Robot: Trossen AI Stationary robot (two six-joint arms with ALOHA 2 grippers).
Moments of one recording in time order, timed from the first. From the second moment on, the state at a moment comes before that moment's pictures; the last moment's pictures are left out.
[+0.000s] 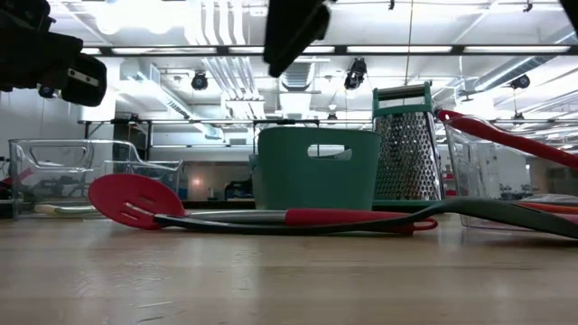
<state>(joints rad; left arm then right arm) -0.47 0.08 0.02 0.03 -0.18 -0.03 0.30 2.18 2.14 -1.20 0.22 0.30</state>
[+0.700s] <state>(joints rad) -0.47 0.08 0.02 0.03 -0.18 -0.03 0.46 2.18 1.89 -1.20 0.23 0.64</state>
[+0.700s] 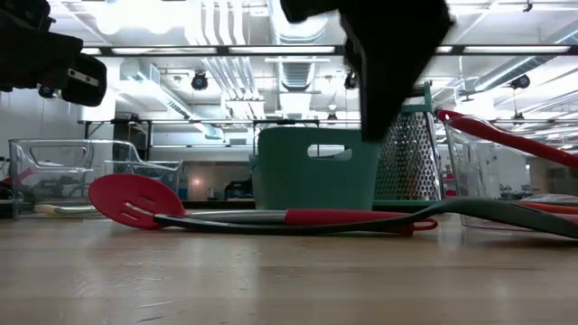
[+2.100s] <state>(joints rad) -0.47 0.08 0.02 0.03 -0.18 -0.03 0.45 2.18 1.60 -1.05 0.18 0.67</state>
